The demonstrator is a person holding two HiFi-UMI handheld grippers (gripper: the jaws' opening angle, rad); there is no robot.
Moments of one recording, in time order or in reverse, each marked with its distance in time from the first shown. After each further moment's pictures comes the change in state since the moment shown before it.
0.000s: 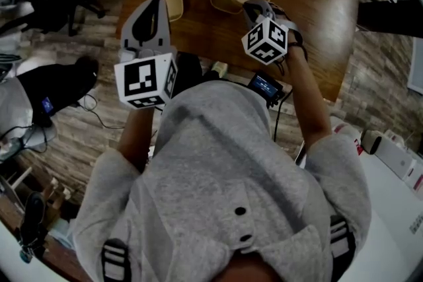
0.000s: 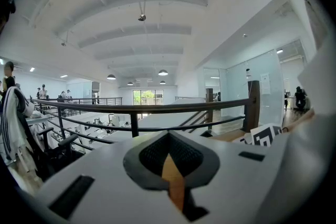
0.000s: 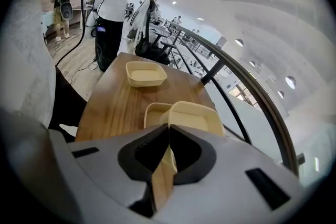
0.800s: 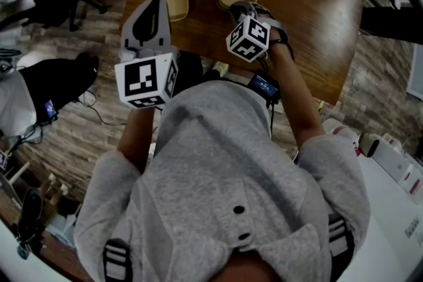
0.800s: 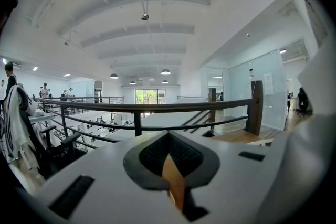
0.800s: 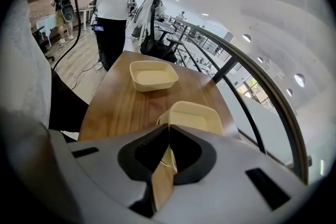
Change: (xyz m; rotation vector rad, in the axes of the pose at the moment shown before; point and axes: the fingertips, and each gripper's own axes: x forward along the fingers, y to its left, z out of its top) left arm 0.000 0.022 -0.004 -0.012 0.006 0.030; right arm 0.046 0.034 0.034 -0.012 0.027 0.077
